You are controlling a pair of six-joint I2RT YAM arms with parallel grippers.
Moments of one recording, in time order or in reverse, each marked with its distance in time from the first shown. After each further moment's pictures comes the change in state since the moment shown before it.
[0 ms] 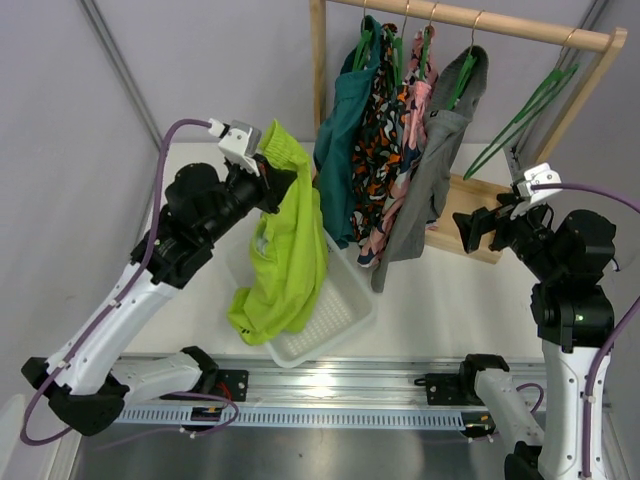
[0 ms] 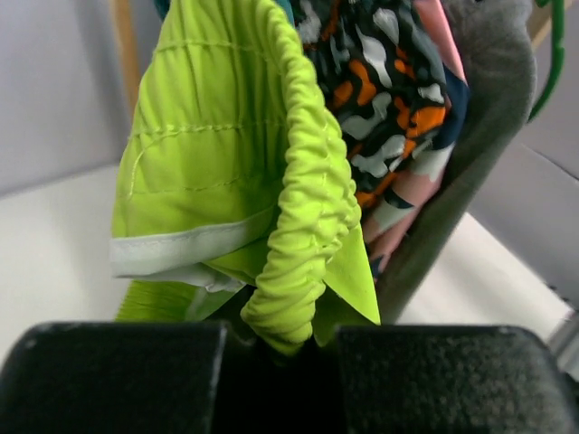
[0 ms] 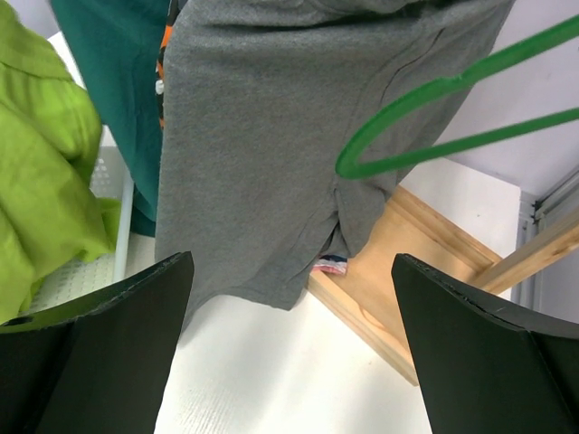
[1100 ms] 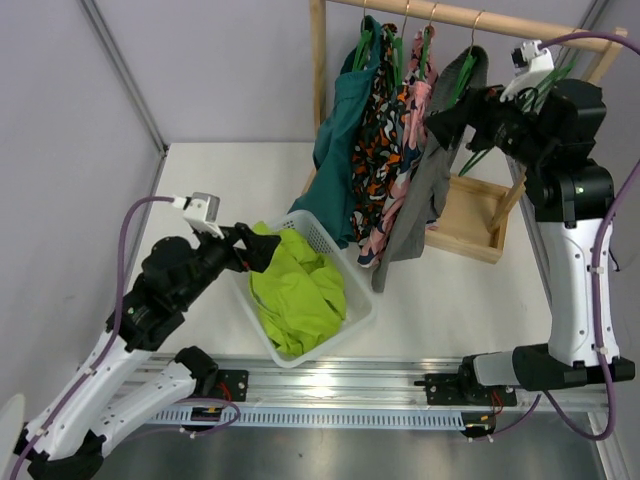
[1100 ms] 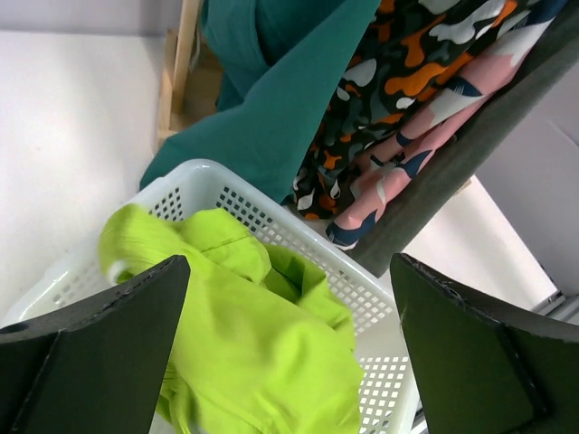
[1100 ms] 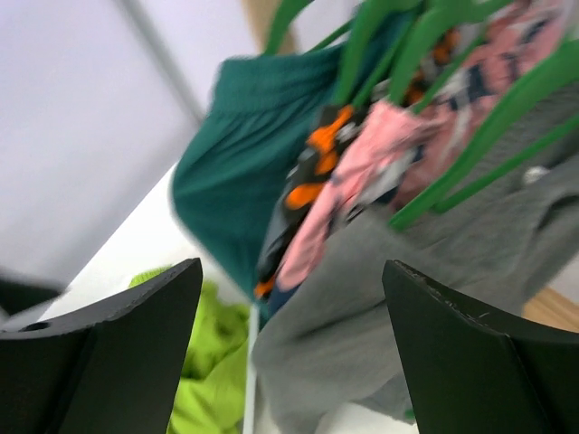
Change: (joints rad) left arm 0.034 -0.416 -0.497 -0.040 -0.051 -0.232; right arm 0.153 0.594 0.702 -0.080 -0.064 0.354
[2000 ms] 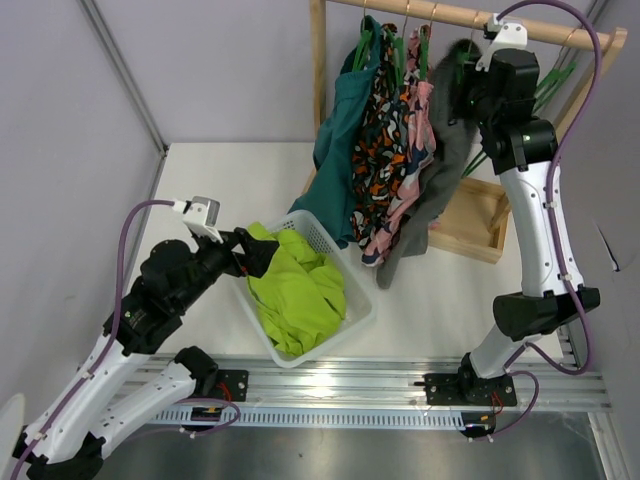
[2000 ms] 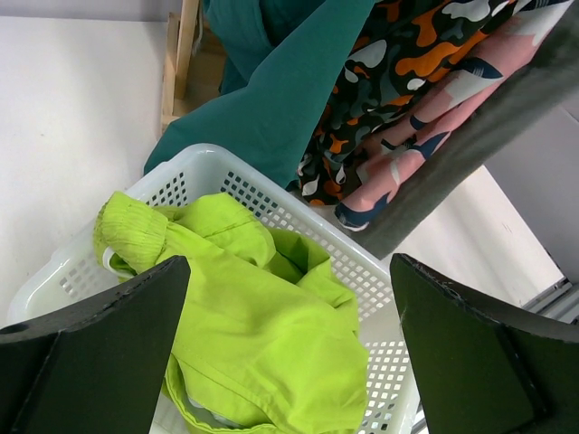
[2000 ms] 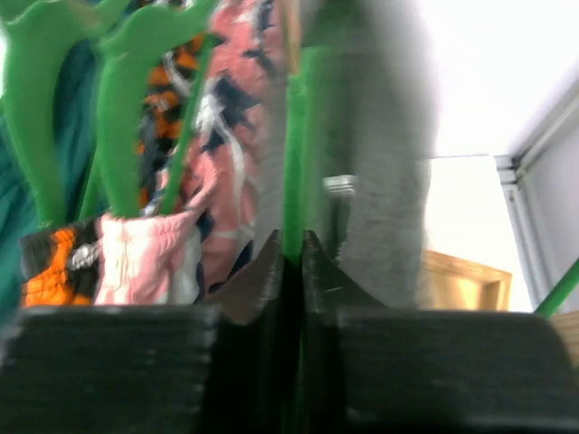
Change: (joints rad) left arm 0.000 -0.042 -0.002 -0.055 0.001 0.014; right arm 0.110 0.338 0.228 0.032 0.679 -0.051
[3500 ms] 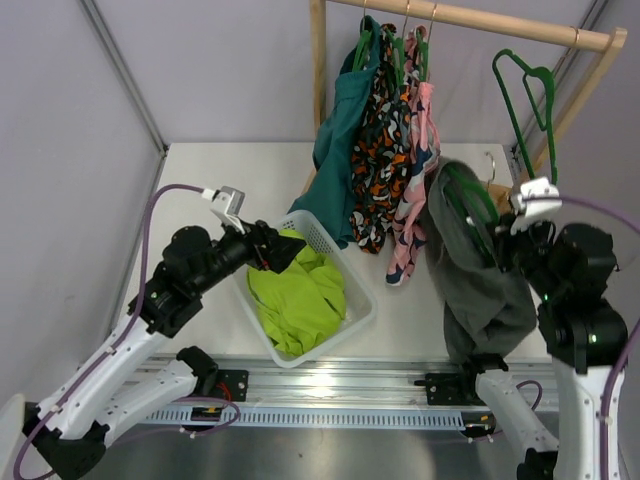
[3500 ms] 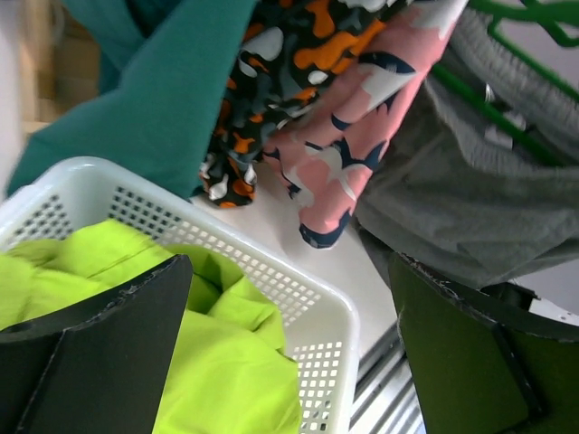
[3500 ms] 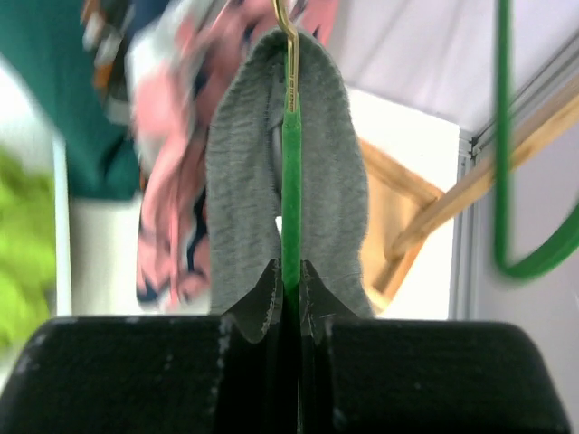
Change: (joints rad) left arm 0.000 0.101 -0.040 0.198 0.204 -0.095; right arm -0.141 -0.916 -0.831 -0.125 -0.314 -0.338
